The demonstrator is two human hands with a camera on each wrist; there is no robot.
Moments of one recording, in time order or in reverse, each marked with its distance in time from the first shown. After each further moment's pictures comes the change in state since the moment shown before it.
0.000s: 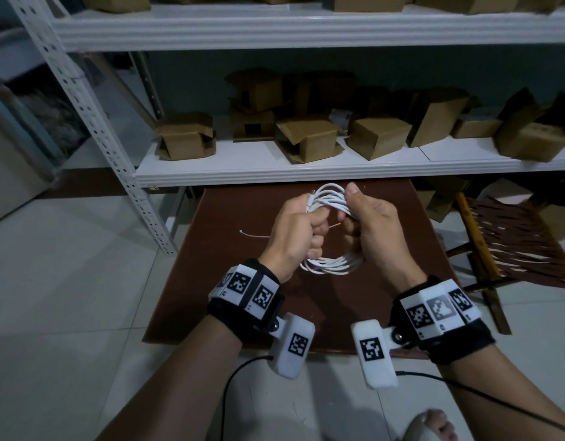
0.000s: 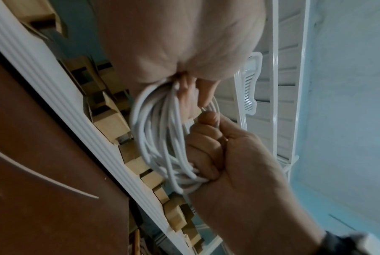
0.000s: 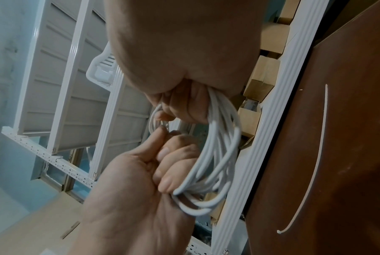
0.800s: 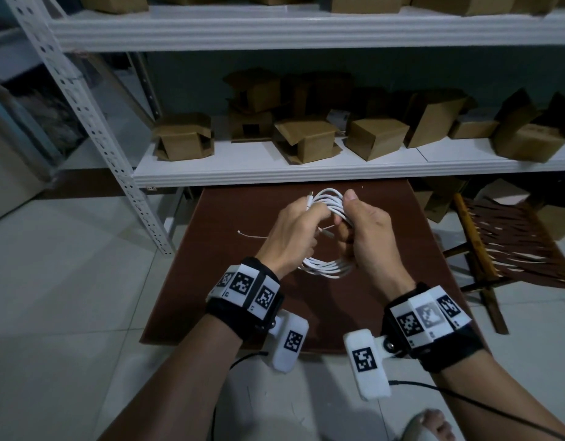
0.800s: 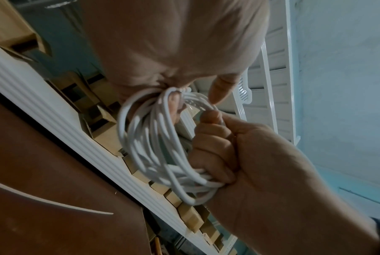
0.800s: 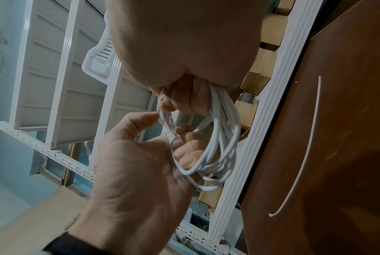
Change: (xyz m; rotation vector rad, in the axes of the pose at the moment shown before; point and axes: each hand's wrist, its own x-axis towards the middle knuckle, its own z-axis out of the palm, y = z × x) left_hand 0.005 -0.004 -0.006 0.294 0.016 0.069; right_hand -0.007 0.009 0.004 -0.002 0.014 0.000
